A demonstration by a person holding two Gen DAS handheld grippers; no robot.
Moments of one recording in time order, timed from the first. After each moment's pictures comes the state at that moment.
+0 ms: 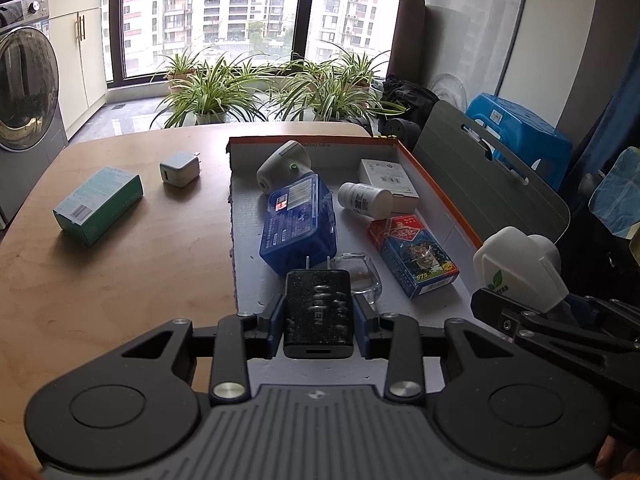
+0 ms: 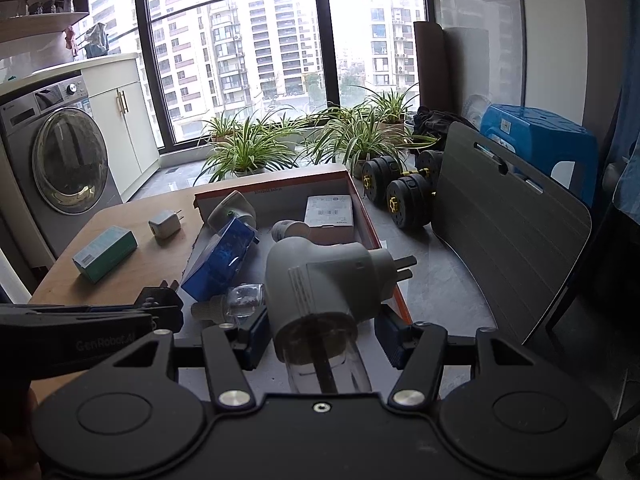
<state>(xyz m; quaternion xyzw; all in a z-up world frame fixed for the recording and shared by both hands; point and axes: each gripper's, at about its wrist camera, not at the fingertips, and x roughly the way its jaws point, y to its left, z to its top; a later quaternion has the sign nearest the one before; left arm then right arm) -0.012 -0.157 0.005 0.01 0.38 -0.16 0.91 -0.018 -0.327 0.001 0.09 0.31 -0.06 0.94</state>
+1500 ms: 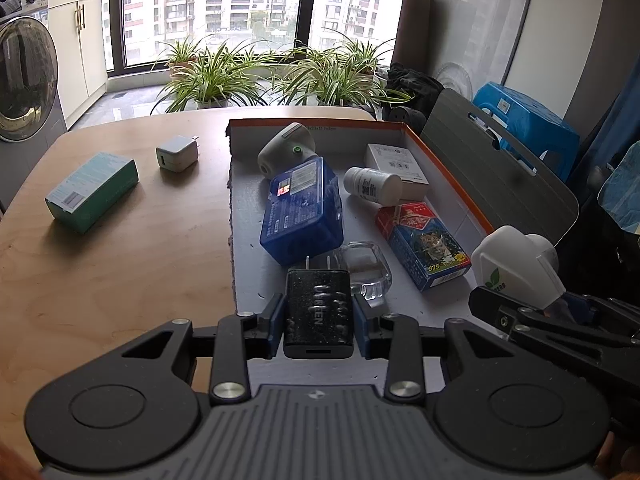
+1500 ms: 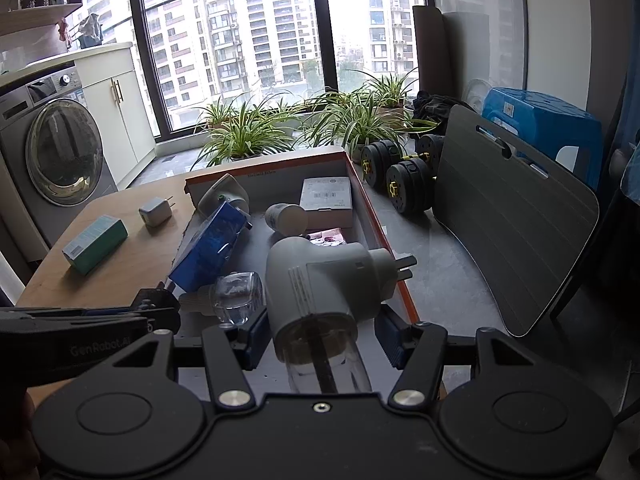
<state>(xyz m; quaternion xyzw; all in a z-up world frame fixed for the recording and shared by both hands) -0.002 -0.161 -0.006 0.01 0.39 -0.15 0.91 -0.002 -0.330 -0.020 0.09 0.33 -0.06 0.94</state>
